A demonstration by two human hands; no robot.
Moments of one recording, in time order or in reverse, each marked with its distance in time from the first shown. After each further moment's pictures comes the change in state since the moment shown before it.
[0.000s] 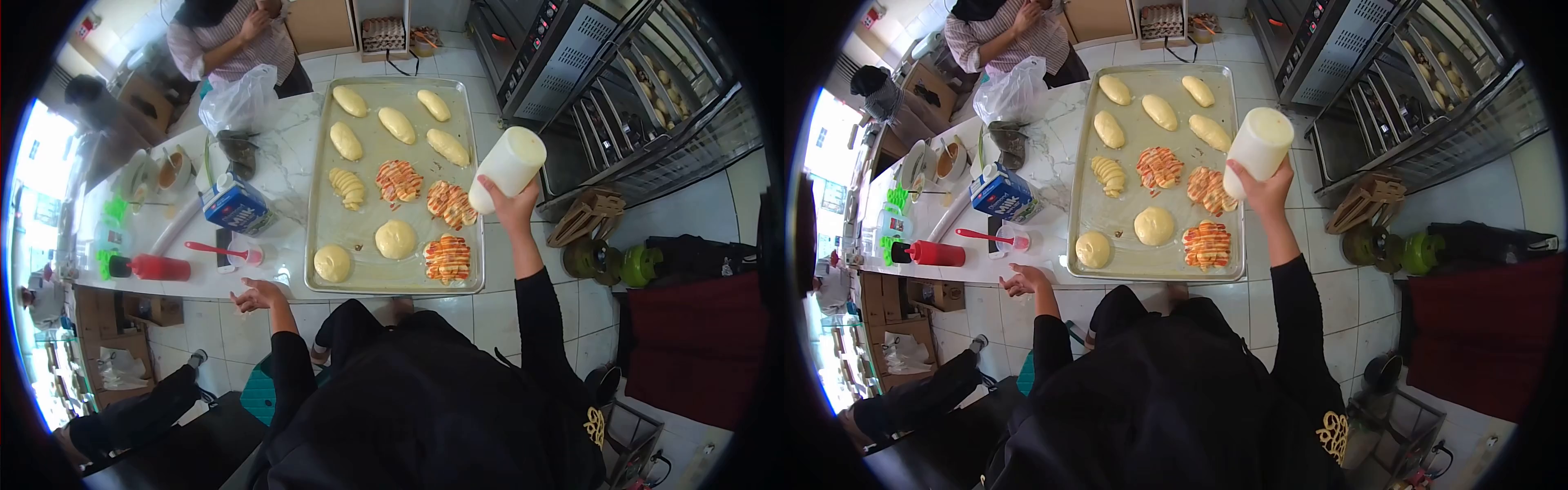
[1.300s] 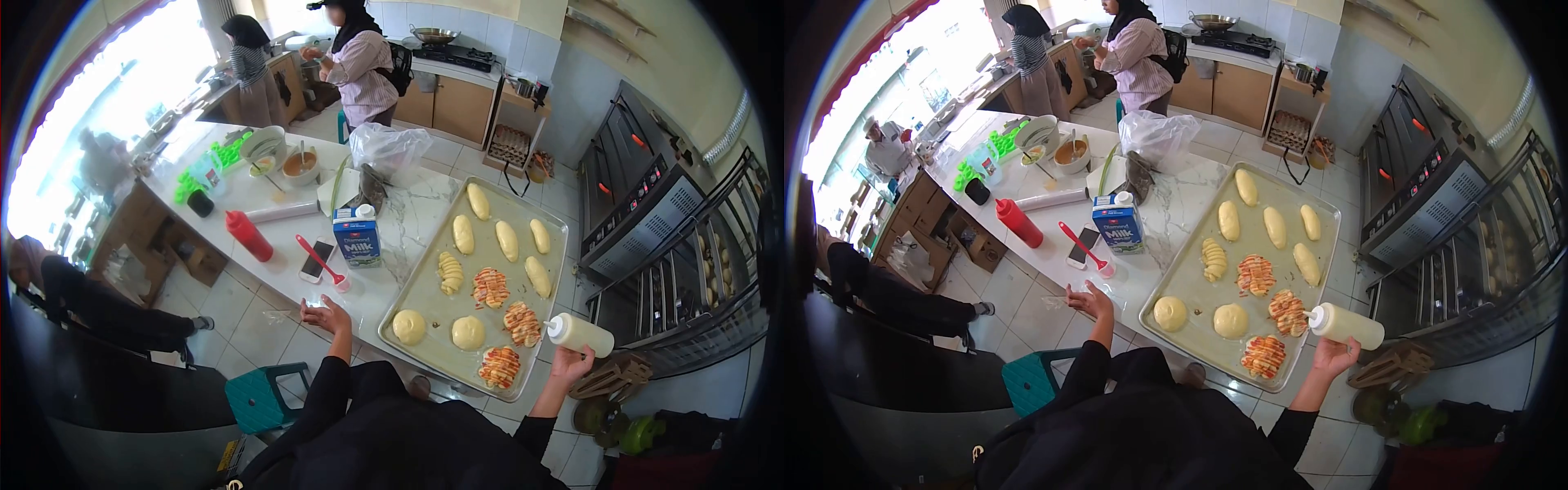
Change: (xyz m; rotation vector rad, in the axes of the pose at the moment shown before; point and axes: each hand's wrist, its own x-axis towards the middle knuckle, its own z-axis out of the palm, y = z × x) left_hand -0.001 0.006 -0.005 -0.040 0.019 0.006; right_hand -0.041 0.062 -0.025 1.519 0.333 0.570
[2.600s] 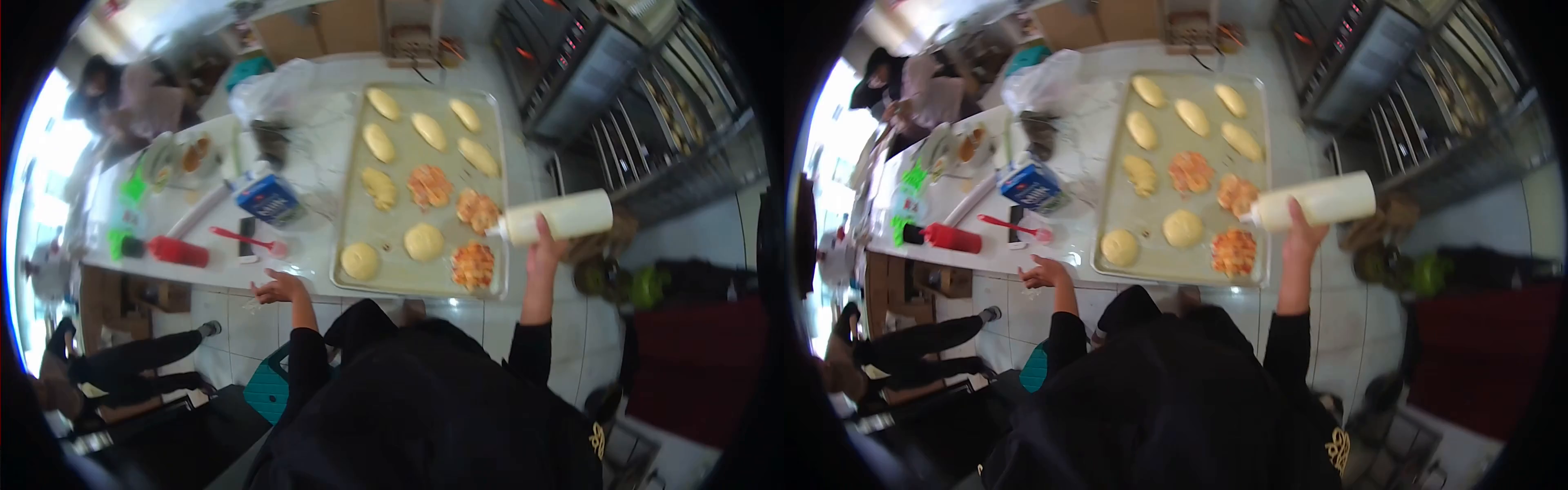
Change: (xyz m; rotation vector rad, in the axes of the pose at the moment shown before) left_hand 0.006 -0.024 0.014 0.069 0.046 0.076; right_hand -0.040 0.019 0.031 -0.899 0.059 -0.448
